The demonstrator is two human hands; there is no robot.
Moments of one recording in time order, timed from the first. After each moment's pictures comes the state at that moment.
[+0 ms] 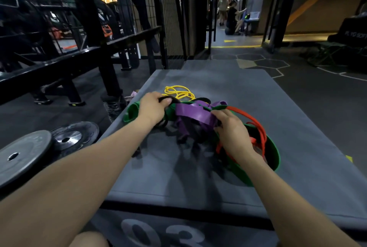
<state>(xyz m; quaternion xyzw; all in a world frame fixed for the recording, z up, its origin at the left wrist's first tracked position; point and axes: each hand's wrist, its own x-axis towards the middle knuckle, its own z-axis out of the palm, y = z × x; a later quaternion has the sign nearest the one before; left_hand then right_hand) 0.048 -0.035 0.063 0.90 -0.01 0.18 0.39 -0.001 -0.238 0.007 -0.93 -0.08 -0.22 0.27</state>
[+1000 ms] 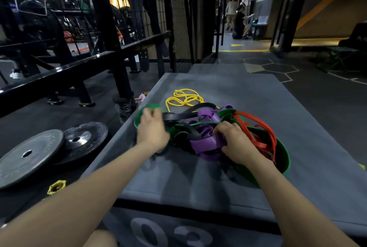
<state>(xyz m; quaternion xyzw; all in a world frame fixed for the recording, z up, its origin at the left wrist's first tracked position) 0.018 -0.005 0.021 0.97 0.03 0.14 0.20 -0.009 -0.234 0.005 -0.96 -0.15 -0.10 0.23</state>
